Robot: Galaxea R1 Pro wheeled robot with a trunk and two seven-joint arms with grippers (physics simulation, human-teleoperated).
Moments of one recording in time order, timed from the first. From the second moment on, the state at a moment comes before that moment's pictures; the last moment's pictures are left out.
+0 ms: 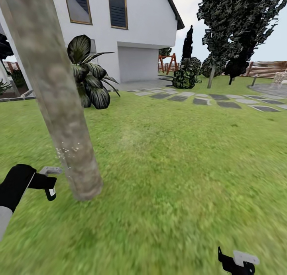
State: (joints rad) left arm -0.85 0.44 0.07 -0.83 -0.31 0.96 -0.57; right arm -0.41 -0.13 -0.78 -0.15 0.56 -0.58 -0.07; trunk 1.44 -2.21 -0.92
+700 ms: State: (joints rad) left arm -0.83 0.40 0.07 -0.81 -0.30 0.96 -0.57; right arm -0.41 -0.13 -0.78 -0.15 0.56 -0.58 -0.07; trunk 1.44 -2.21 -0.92
